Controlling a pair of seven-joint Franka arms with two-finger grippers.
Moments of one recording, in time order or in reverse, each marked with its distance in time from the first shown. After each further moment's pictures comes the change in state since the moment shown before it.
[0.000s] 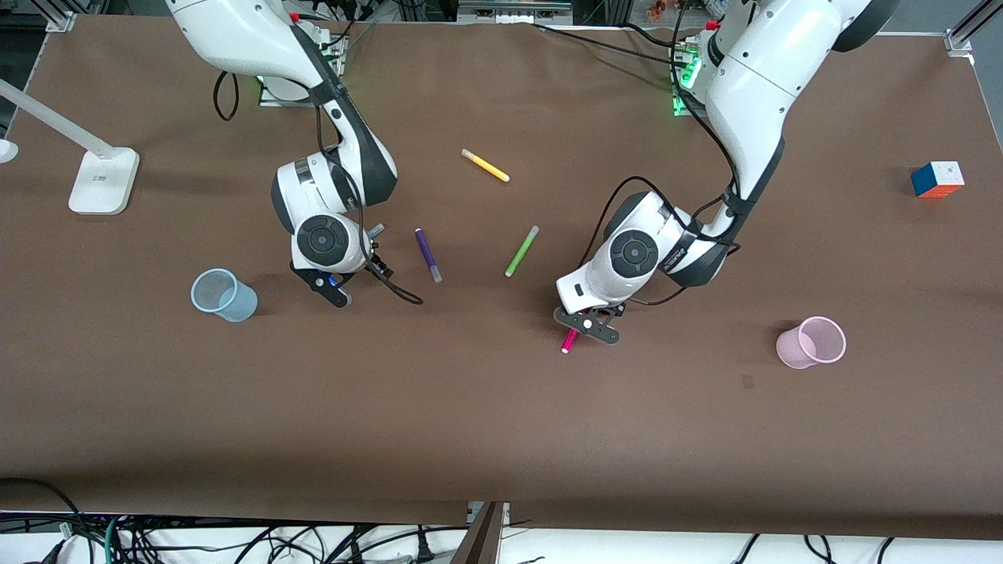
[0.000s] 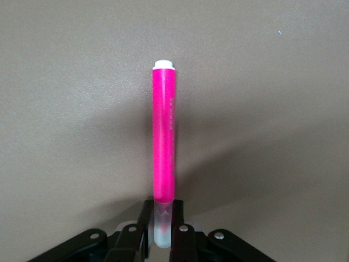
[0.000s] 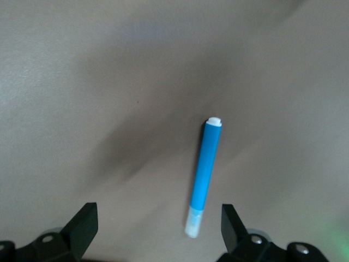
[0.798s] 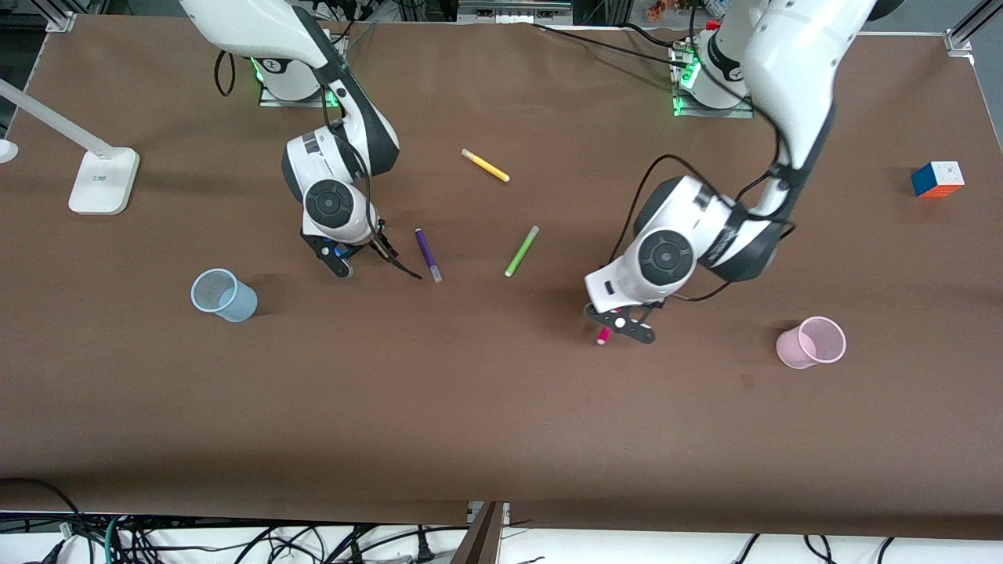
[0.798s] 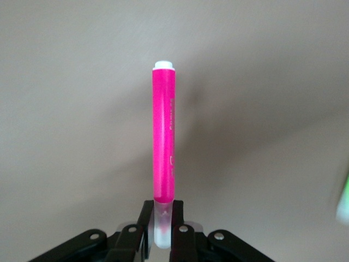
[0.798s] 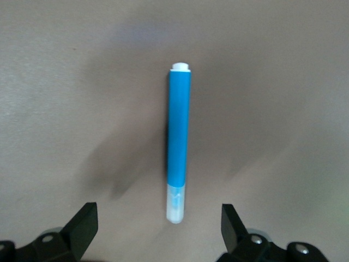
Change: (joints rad) left arm 0.069 -0.178 0.003 0.098 0.001 -0.502 0.135; right arm 0.001 -0.109 0.047 -0.260 0.005 0.198 0.123
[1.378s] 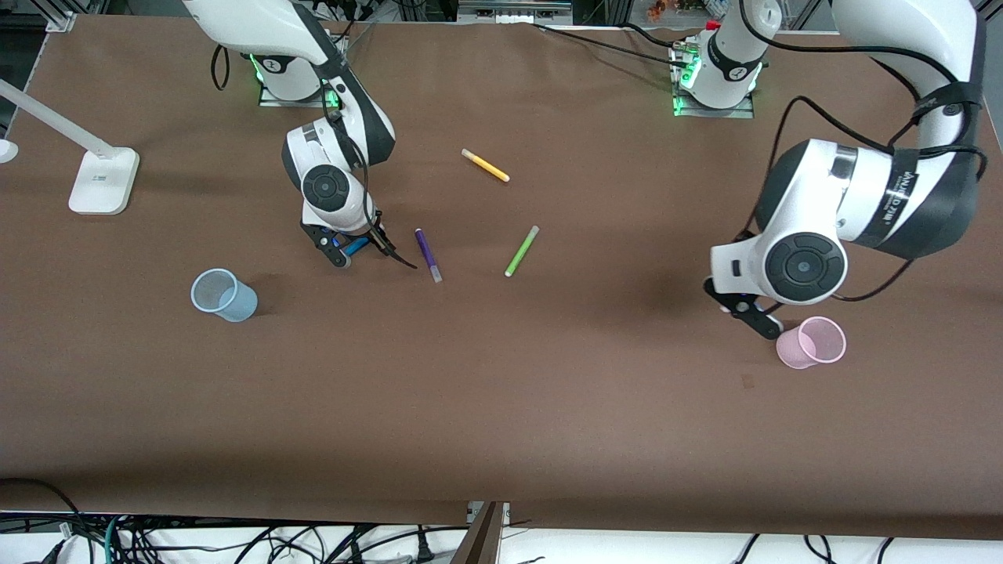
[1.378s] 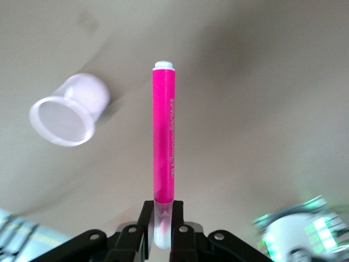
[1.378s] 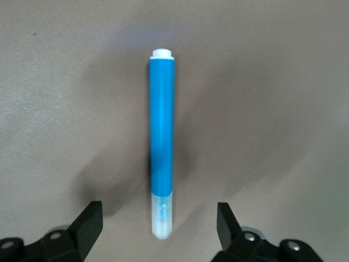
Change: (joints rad) left arm 0.122 -0.060 0.036 0.224 0.300 -0.519 0.502; right arm 0.000 -0.011 0.007 -0.103 0.000 0.135 0.008
